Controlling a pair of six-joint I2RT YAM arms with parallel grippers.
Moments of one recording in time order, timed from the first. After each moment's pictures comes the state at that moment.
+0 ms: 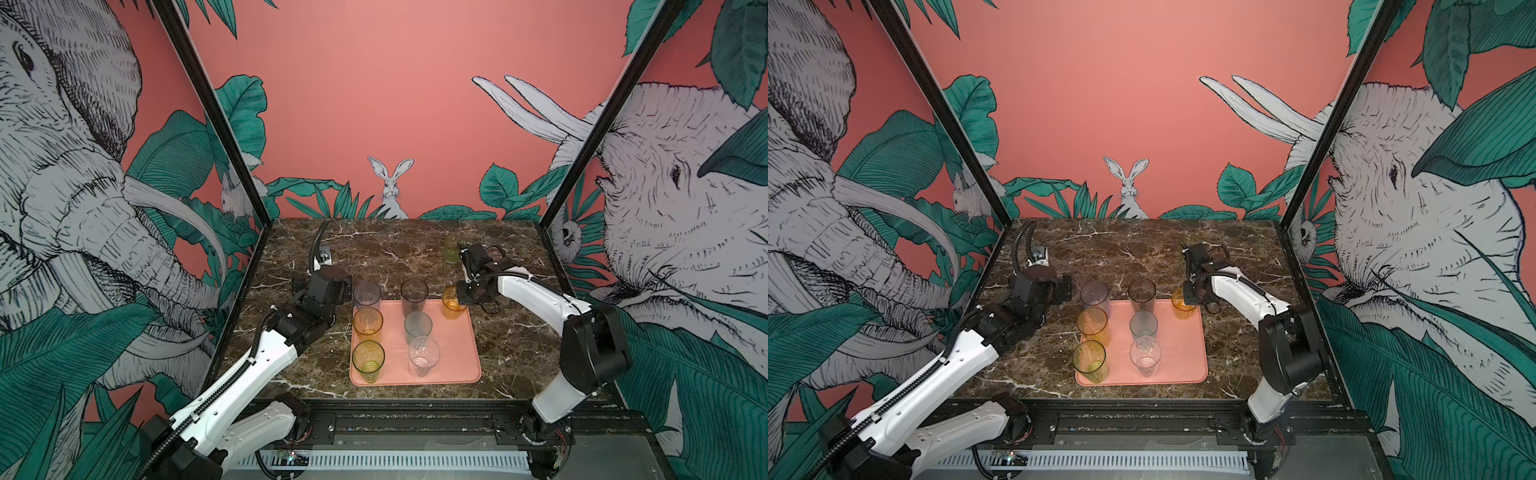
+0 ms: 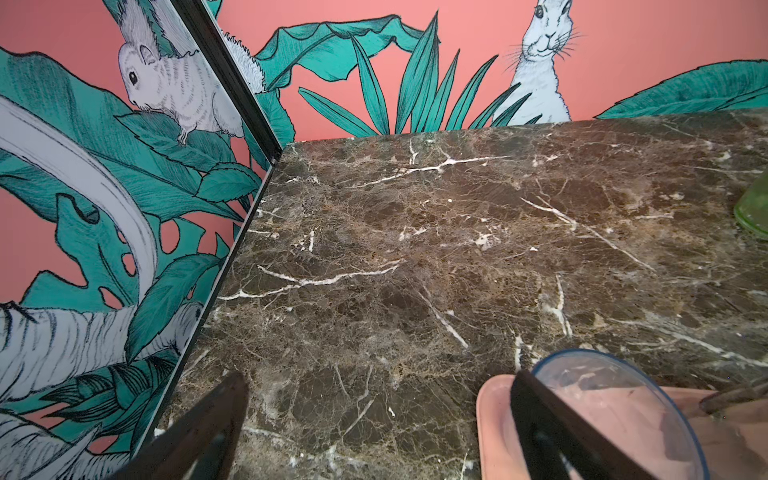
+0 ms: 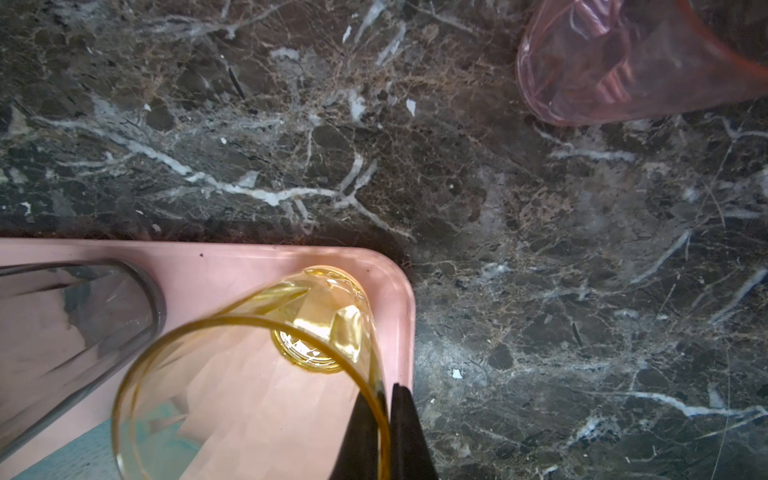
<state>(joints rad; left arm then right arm) -0.60 1.00 0.91 -0.51 -0.67 -0.24 0.42 1.65 1.23 -0.83 0.08 0.34</state>
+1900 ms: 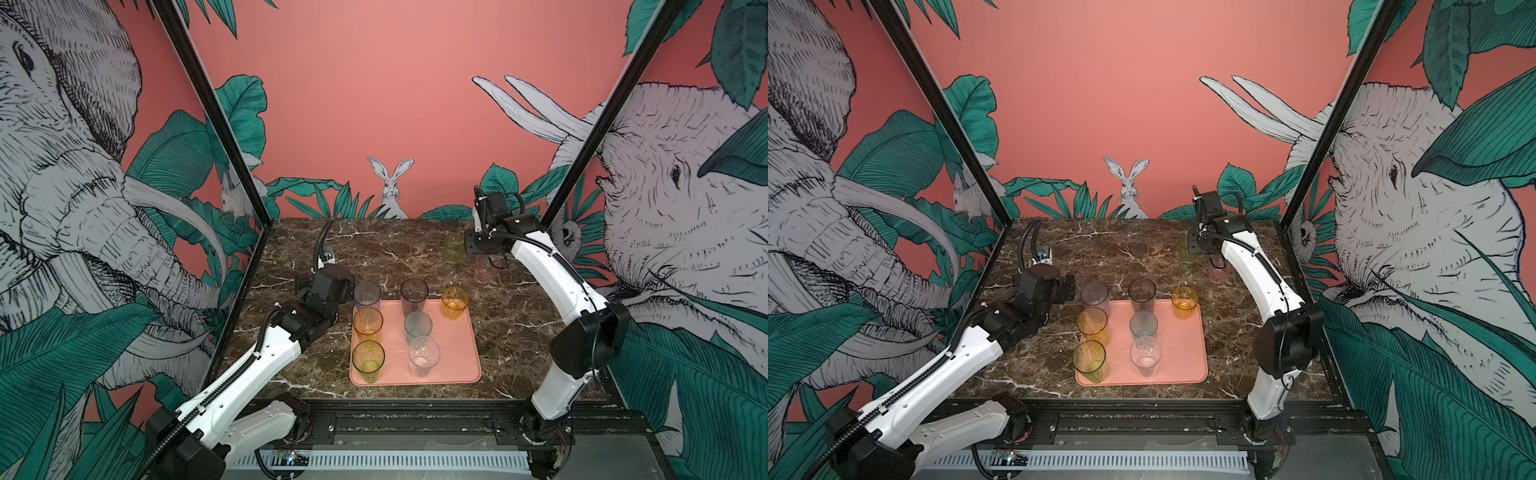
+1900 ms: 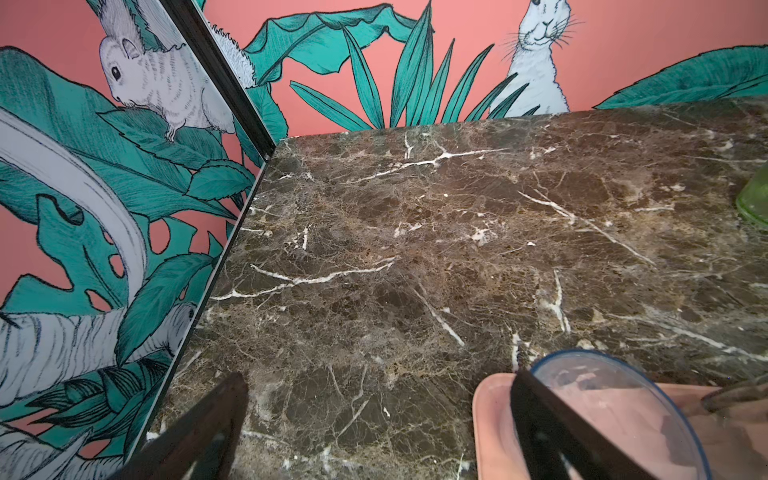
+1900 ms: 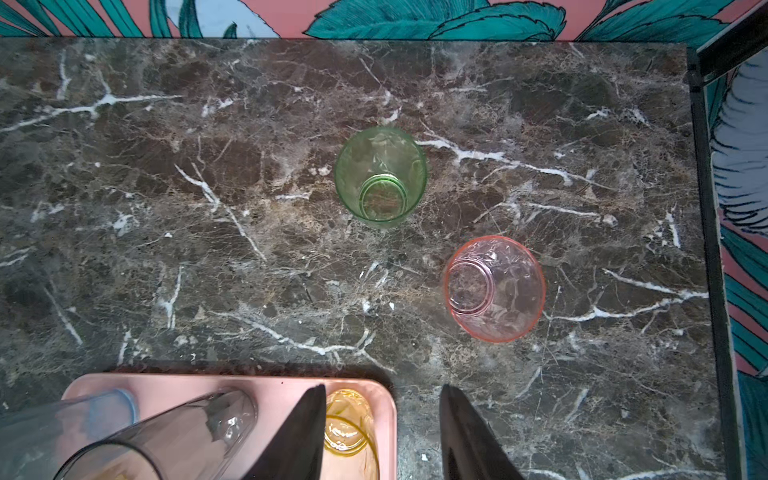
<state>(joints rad) -0.60 1.03 0.91 -0.50 -0.66 -0.24 0.34 1.78 1.83 -1.01 0.13 0.25</state>
